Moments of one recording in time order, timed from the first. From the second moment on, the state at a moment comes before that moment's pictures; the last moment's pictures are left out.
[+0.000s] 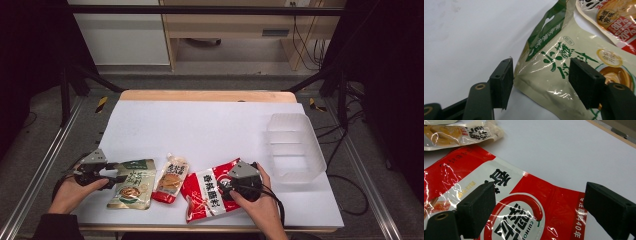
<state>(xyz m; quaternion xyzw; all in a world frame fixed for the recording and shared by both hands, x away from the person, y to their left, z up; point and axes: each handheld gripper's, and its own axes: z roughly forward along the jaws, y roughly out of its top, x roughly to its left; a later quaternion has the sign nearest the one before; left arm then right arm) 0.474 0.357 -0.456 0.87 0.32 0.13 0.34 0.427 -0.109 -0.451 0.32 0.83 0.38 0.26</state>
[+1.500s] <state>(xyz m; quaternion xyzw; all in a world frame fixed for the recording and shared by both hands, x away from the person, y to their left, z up) 0.441 0.366 -0.351 0.83 0.32 0.24 0.38 0.428 -0.108 -0.453 0.32 0.83 0.36 0.26</state>
